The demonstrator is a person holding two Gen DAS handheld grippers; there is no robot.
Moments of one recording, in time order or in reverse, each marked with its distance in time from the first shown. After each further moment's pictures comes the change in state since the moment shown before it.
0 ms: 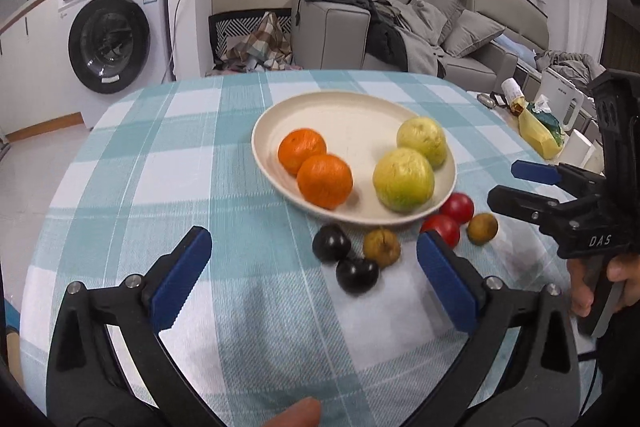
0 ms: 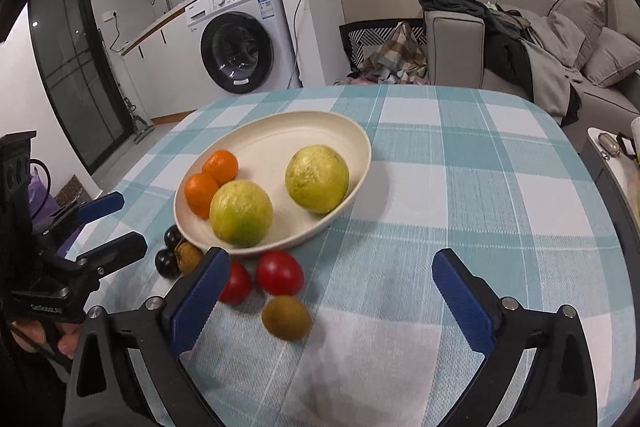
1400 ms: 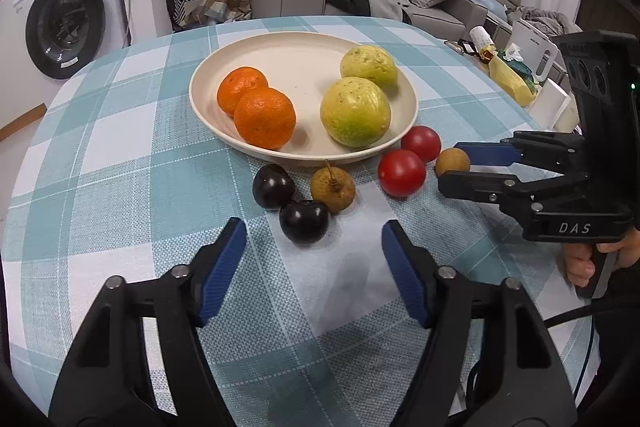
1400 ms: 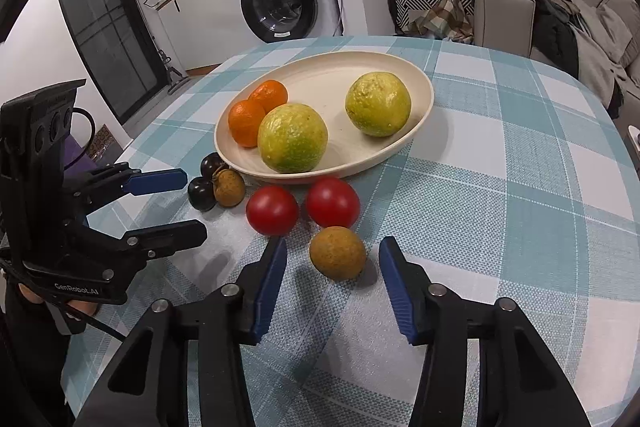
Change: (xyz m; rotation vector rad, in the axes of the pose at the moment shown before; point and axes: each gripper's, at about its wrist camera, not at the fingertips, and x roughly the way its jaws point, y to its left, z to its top) left arm 0.021 -0.027 -0.016 0.083 0.168 -0.122; right arm 0.008 0.020 -0.026 -0.093 0.156 0.122
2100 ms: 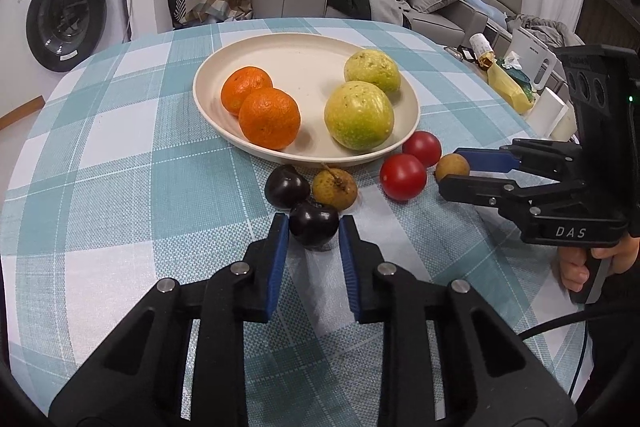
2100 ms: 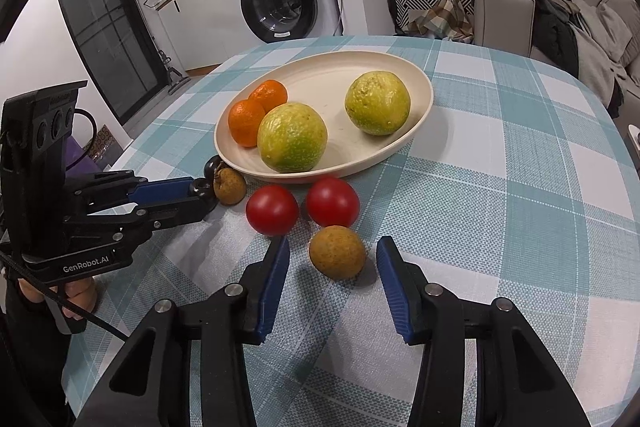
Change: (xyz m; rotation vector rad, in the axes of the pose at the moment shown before) left arm -0.001 0.009 0.002 -0.030 -0.006 -0.019; right arm -0.001 0.000 0.000 0.002 -0.002 0.001
